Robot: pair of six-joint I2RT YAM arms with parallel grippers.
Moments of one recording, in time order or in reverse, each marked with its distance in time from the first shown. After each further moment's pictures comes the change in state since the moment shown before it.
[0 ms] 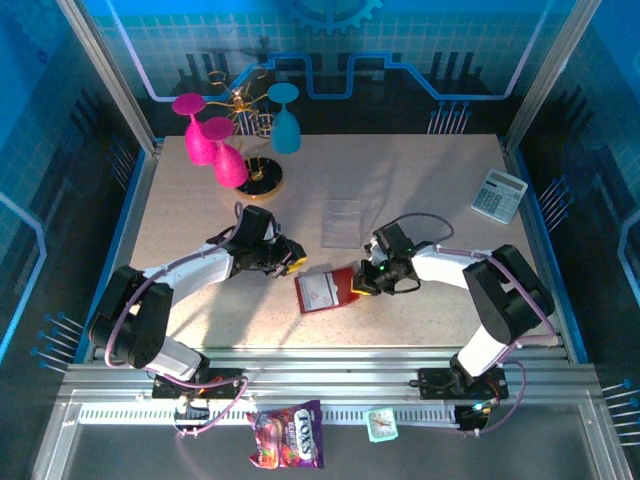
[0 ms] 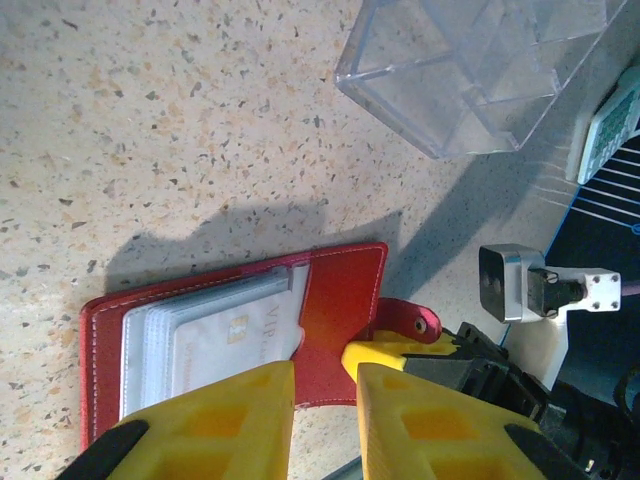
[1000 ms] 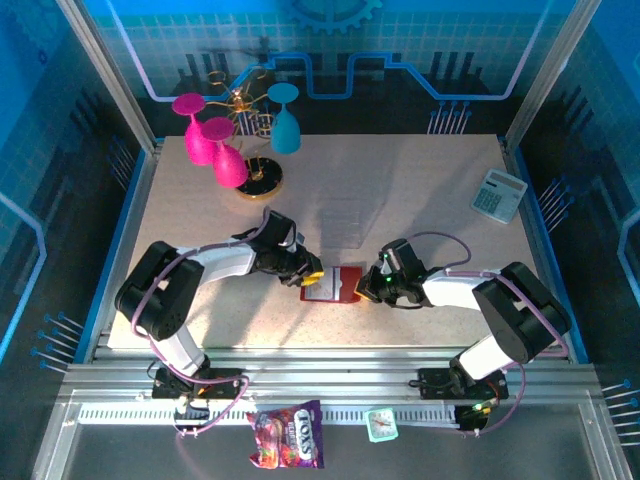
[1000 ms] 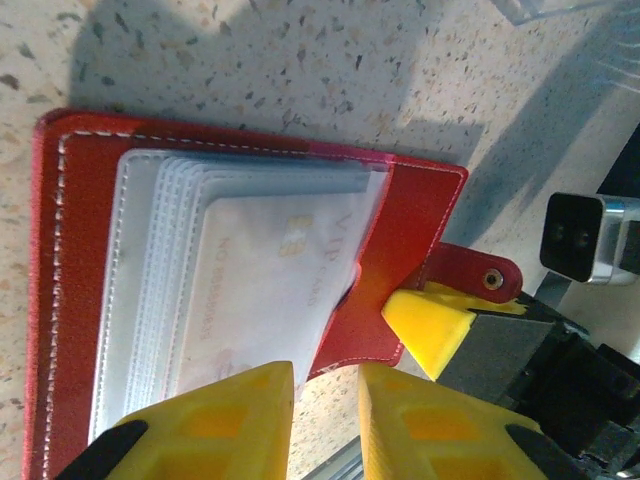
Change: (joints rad) left arm -0.088 0.203 0.068 0.011 0.123 0.084; right arm 0.029 -0.113 -0.237 0.341 0.108 0.303
